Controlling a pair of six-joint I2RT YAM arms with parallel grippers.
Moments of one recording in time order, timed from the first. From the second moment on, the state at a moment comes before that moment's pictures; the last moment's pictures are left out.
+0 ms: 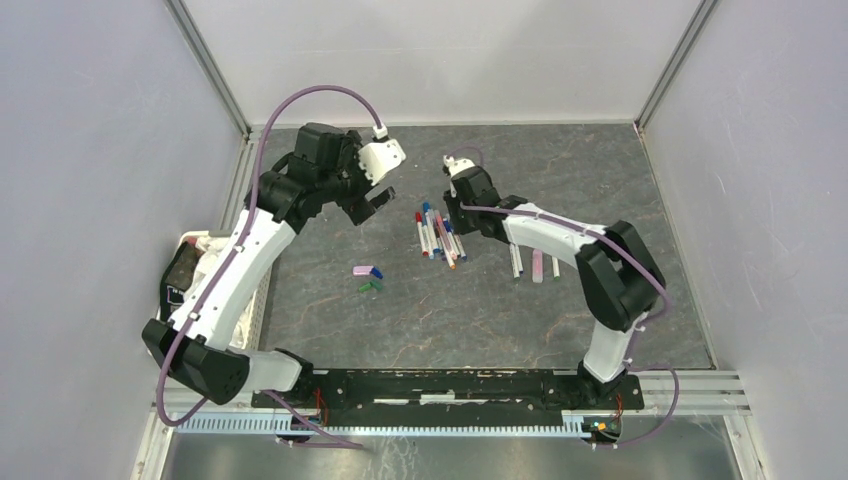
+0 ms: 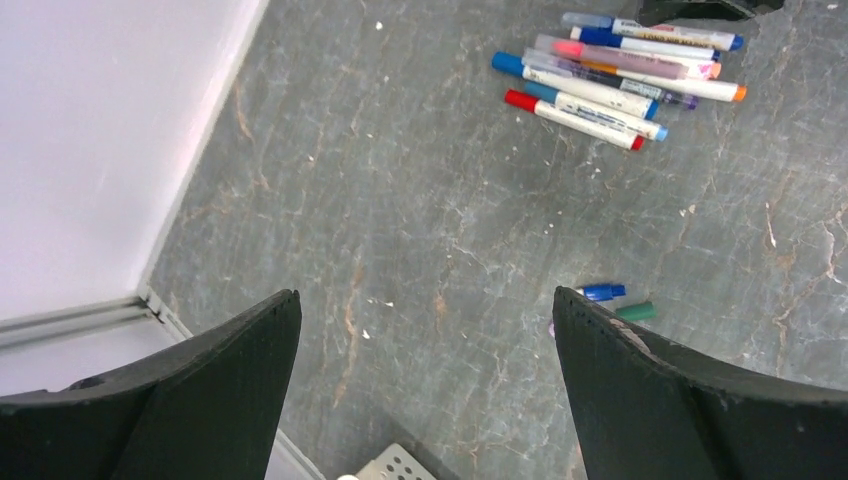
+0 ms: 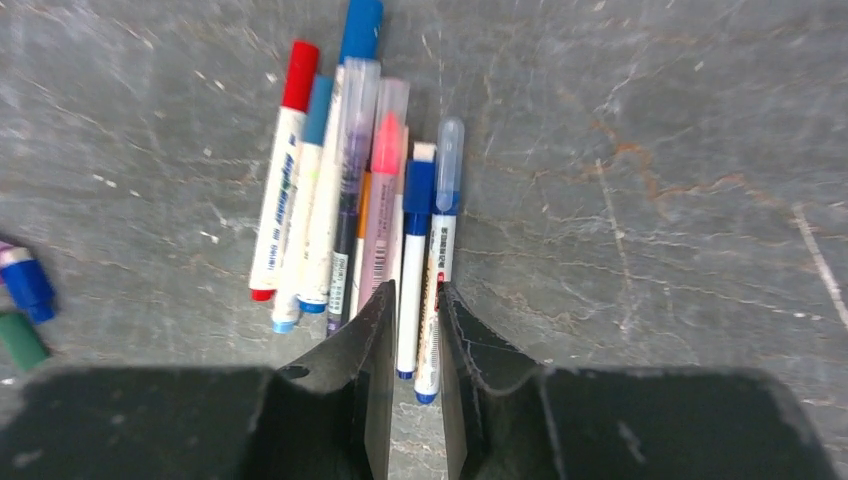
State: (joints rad) left arm -0.44 1.34 1.48 -0.81 0.12 0.66; right arm 0.64 1.78 1.23 -0.20 0.13 0.23
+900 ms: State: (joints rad) left arm -0.44 1.33 1.39 -0.86 0.18 0.62; right arm 0.64 1.93 1.23 -0.27 0.16 0.21
